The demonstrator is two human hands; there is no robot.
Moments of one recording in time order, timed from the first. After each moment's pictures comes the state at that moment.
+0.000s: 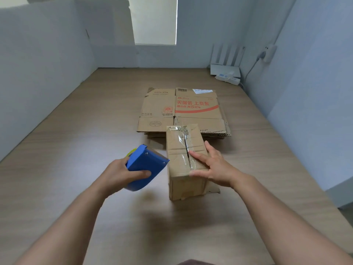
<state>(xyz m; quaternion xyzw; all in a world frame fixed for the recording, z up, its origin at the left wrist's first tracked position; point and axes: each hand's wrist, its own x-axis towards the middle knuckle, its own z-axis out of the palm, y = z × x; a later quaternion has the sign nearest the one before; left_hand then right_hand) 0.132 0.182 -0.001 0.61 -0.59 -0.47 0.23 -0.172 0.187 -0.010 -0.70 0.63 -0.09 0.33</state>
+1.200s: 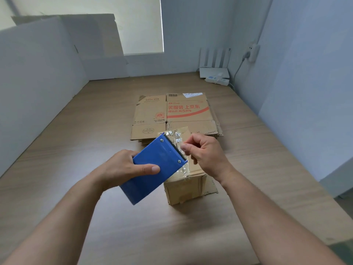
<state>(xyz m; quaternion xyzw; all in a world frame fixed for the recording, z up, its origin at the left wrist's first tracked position) 0.096 0.181 0.076 0.52 -0.69 -0.48 0.14 -0.133 0.205 0.053 -0.61 0.53 -0.47 0.37</state>
